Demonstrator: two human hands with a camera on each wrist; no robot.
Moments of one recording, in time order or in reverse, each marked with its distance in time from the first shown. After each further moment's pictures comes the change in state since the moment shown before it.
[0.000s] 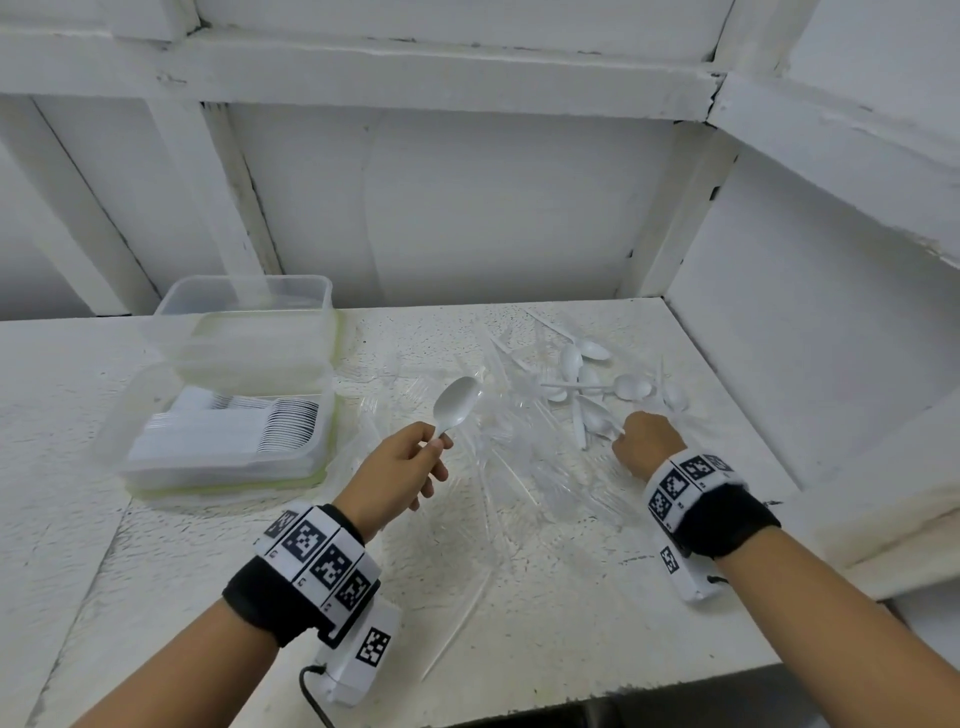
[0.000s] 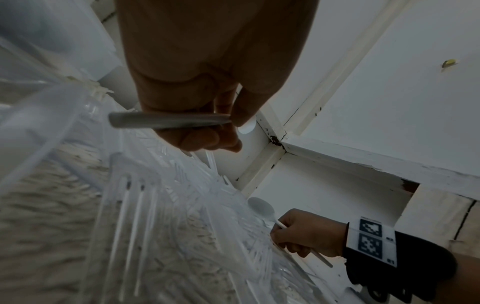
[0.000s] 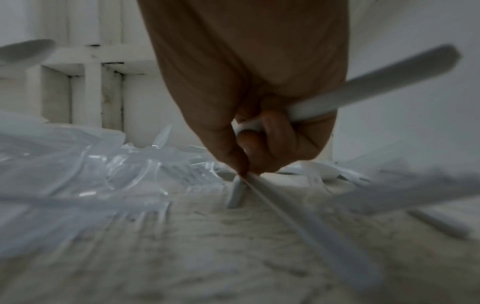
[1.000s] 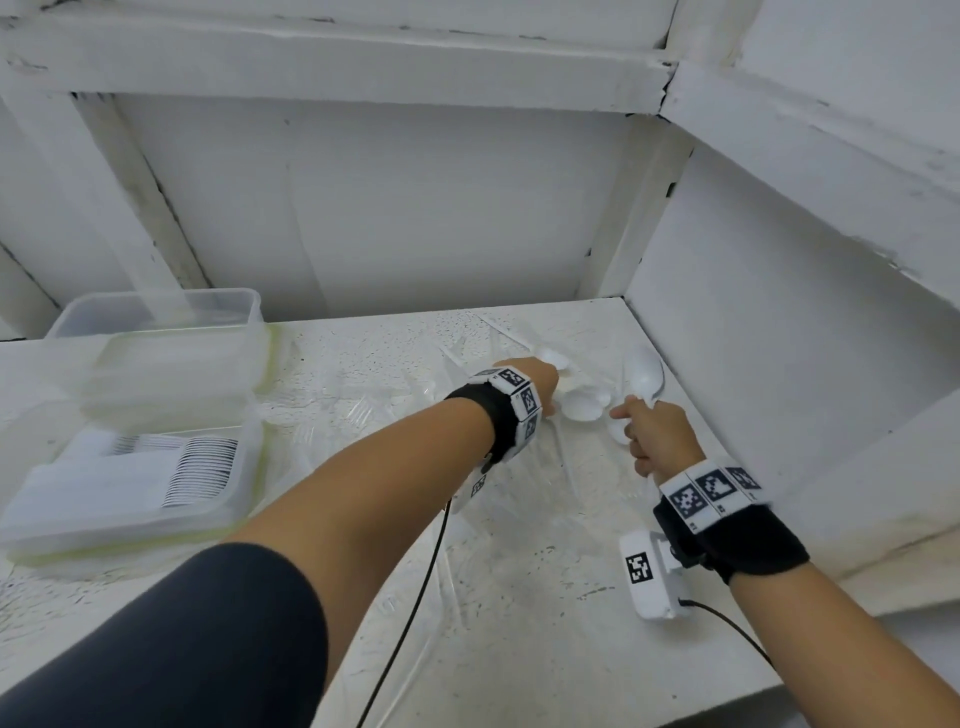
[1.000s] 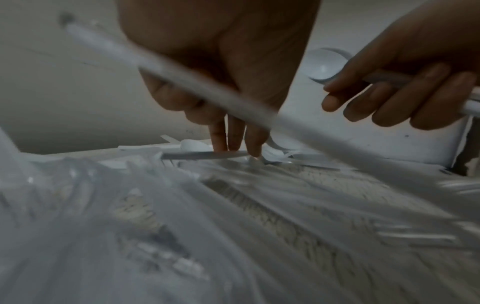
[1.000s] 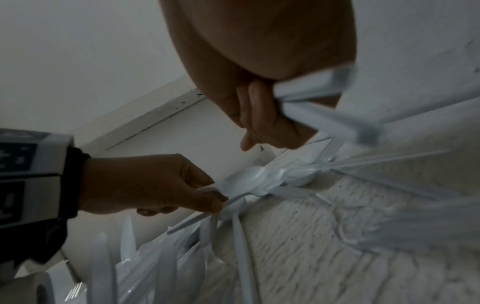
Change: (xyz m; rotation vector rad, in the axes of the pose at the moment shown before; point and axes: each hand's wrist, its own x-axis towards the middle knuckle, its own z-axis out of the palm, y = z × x) left_hand 0.173 0.093 0.138 1.205 -0.362 0.285; right_hand 0.010 0.030 -0.036 1.109 0.103 0.259
